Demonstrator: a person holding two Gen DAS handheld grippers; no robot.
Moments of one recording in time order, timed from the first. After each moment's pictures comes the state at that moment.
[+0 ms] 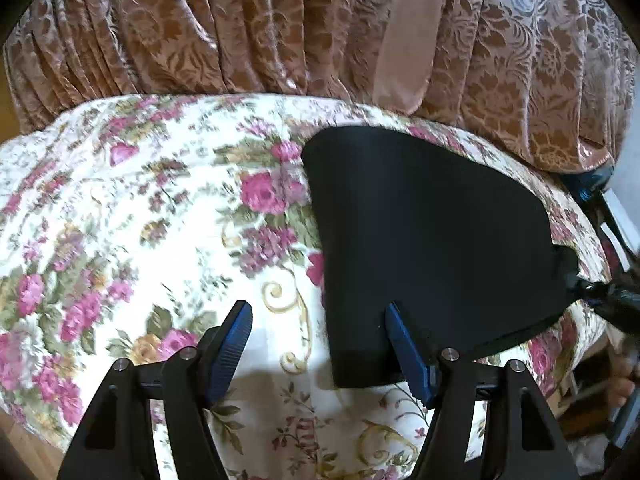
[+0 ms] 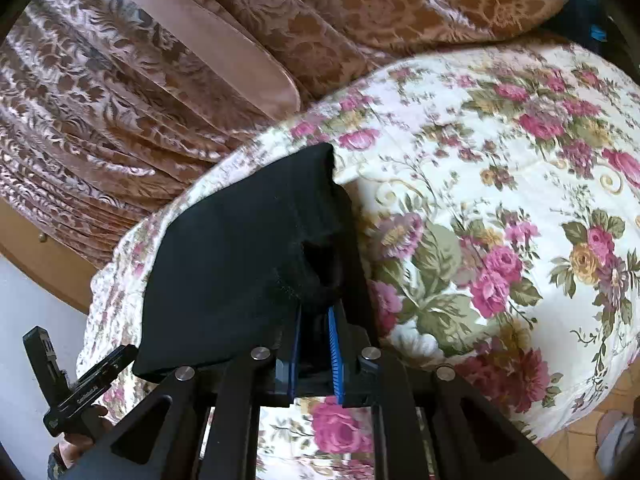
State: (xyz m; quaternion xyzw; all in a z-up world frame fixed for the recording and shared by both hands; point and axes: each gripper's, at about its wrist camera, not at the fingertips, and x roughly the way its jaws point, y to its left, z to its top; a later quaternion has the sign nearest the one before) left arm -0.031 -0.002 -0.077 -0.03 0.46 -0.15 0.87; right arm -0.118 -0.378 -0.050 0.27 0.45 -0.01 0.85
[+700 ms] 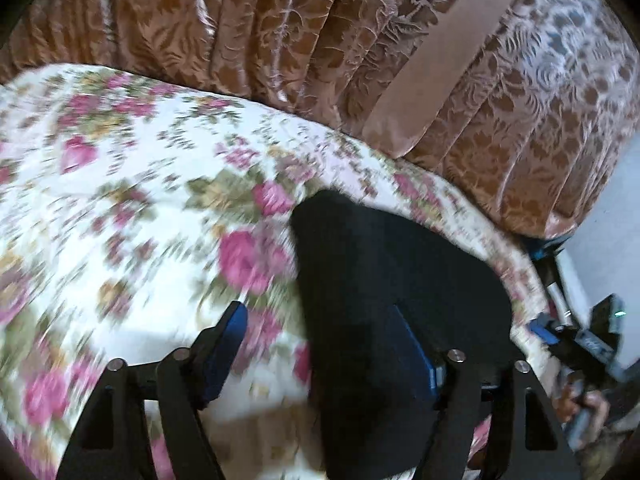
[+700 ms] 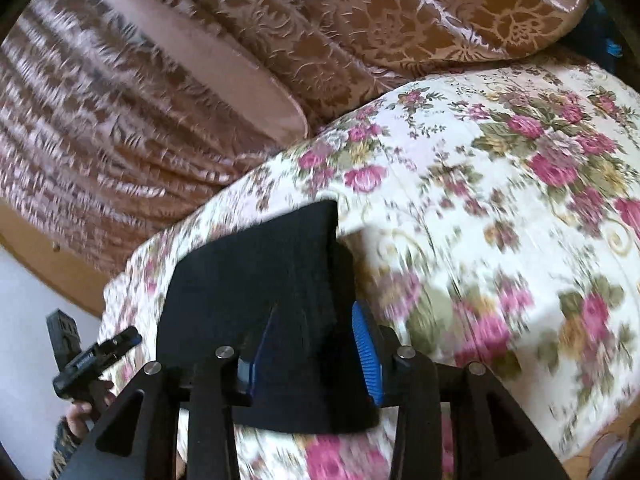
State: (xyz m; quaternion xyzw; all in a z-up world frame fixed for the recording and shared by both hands) left arm 0.077 0.029 -0.057 -0.17 0.47 -0.23 0.84; right arm -0.077 -0.414 -0.020 0.29 0.42 0.01 0.86
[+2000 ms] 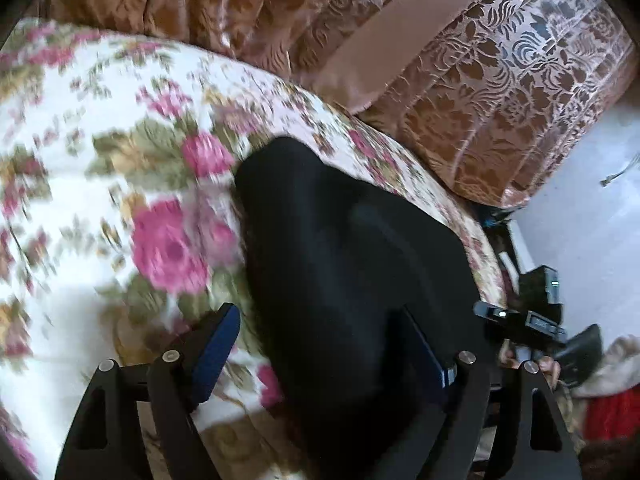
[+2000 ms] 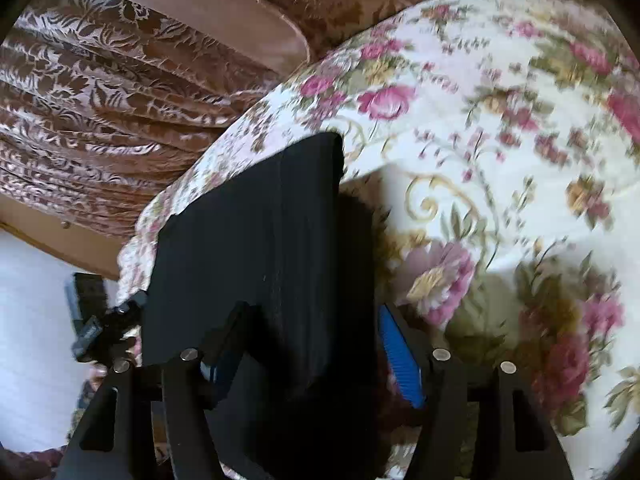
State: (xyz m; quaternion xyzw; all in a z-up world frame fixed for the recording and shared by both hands) left arm 0.102 0.000 -0.109 -0.19 0.51 -0.35 0.76; right arm -0.030 -0.409 -0.093 0.32 0.51 0.10 0.79
